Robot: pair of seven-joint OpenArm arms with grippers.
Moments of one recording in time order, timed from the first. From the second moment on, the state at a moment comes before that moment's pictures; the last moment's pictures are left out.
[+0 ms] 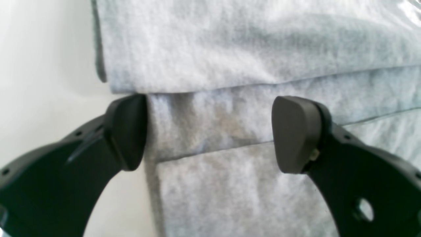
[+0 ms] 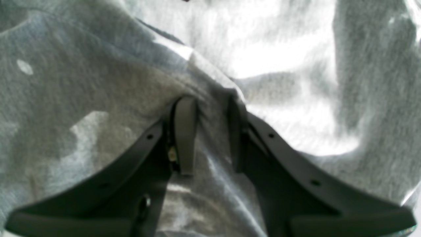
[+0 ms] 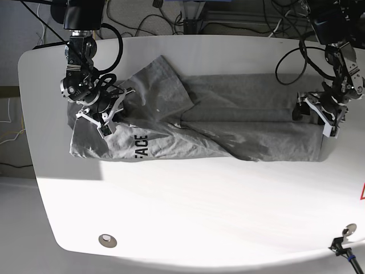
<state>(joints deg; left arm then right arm) -0.6 -19.7 -27.1 70.8 -19.6 -41.6 42.7 -3.4 10.8 9.0 85.6 9.3 33.2 -44.7</state>
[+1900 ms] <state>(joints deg) 2.7 6.8 -7.8 107.9 -17.4 -41.8 64.8 -4.0 10.6 9.0 85.4 10.1 33.4 -43.8</state>
